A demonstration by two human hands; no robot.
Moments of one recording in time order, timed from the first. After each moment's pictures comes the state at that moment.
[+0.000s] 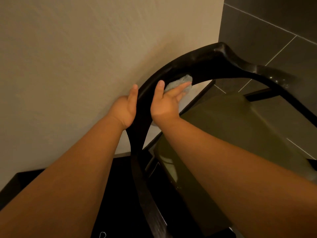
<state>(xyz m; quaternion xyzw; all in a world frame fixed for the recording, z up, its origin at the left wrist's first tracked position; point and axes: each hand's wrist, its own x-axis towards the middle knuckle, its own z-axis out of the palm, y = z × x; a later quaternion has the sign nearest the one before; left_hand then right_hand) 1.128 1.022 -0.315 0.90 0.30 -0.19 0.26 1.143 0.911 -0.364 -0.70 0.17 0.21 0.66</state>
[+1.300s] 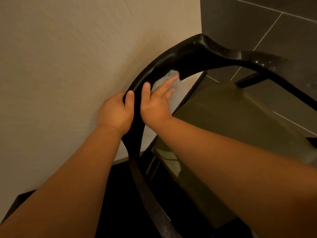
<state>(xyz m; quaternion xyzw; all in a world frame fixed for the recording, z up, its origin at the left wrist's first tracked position) 1.132 1.015 -0.322 0.98 0.14 -0.07 0.11 1.142 0.905 -0.370 -0.70 0.13 0.18 0.68</state>
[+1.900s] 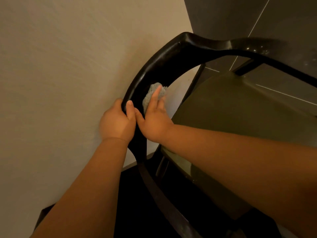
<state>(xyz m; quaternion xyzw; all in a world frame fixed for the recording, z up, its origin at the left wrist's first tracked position) 1.123 1.006 -0.320 0.99 0.12 -0.02 0.05 1.117 0.900 -0.394 -0.75 0.02 0.24 0.62</state>
